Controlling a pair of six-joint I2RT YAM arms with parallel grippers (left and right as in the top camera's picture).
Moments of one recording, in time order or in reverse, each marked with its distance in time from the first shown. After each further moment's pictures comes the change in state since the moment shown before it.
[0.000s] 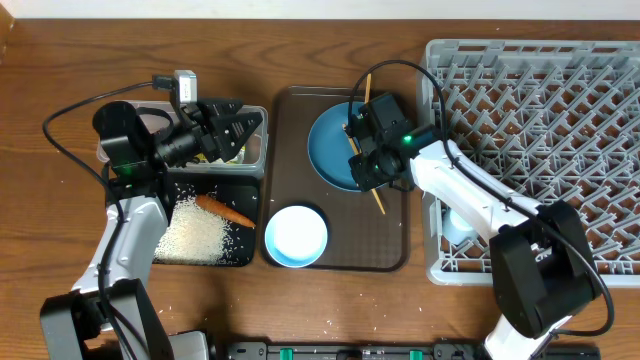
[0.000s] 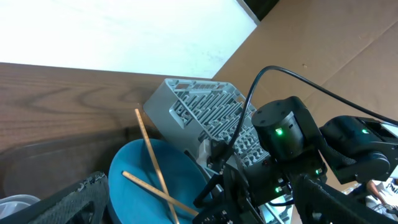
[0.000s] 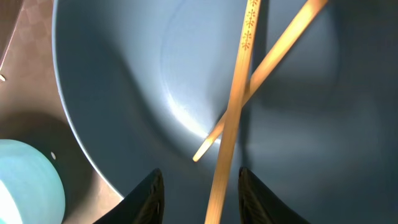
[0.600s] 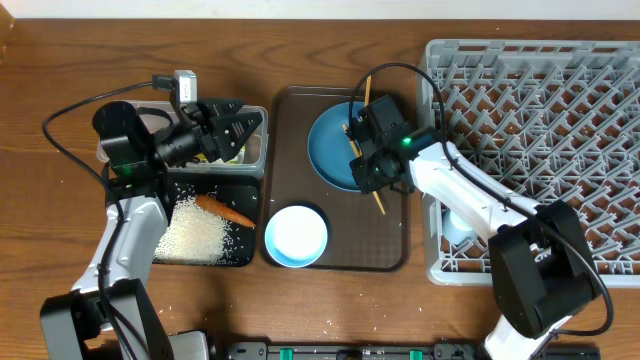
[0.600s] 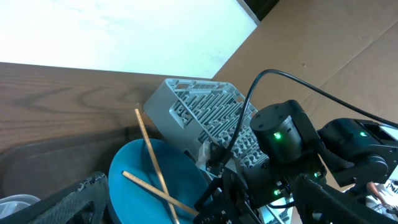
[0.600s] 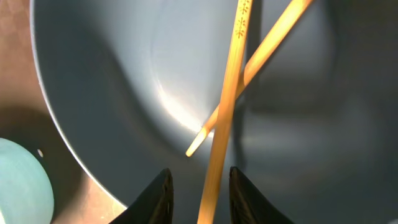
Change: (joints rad) left arm 0.000 0.000 0.000 0.000 0.000 0.000; right arm 0.002 0.000 -0.015 -0.001 0.024 0.000
